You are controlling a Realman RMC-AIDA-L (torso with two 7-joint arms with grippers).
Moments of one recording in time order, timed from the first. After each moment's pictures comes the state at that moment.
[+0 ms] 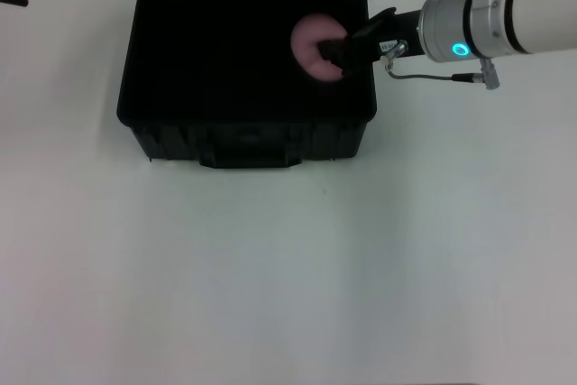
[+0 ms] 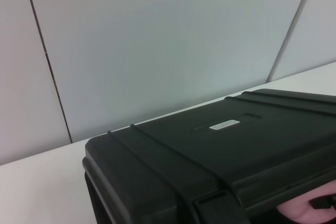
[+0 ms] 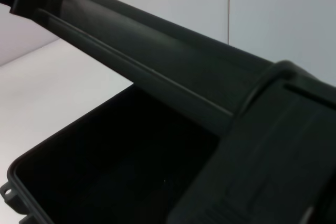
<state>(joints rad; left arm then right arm) -0.66 -2.06 1.34 1.82 -0.42 -1.59 0.00 0.77 2.07 -1.42 -0.72 1.13 0.80 -1.02</state>
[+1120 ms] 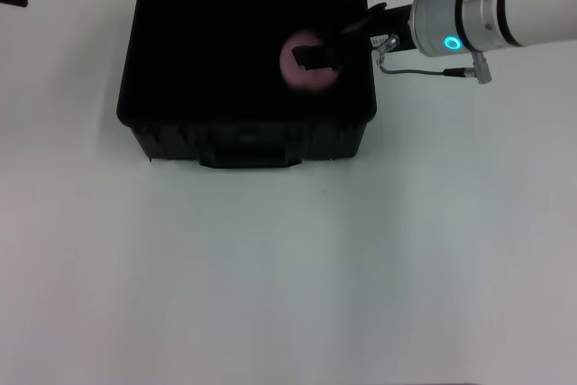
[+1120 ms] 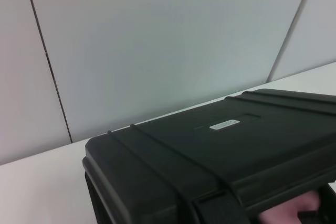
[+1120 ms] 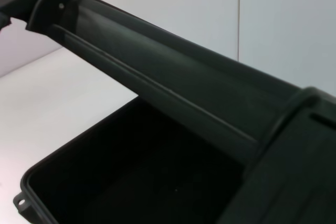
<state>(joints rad) -0.66 -2.06 1.34 1.82 -0.42 -1.59 0.00 0.79 2.06 -1.43 -0.71 1.14 0.82 -1.01</state>
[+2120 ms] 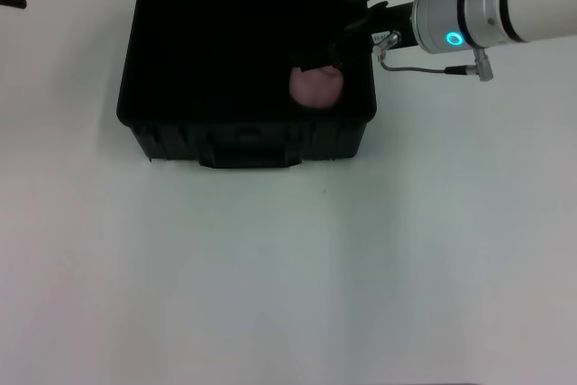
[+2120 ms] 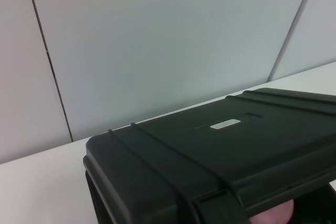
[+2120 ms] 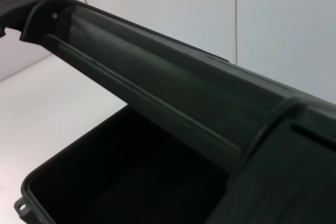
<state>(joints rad) -0.65 -2.06 1.34 1.82 -0.42 -1.59 0.00 0.80 2.06 -1.42 -0.70 1.14 0.83 -0.98</state>
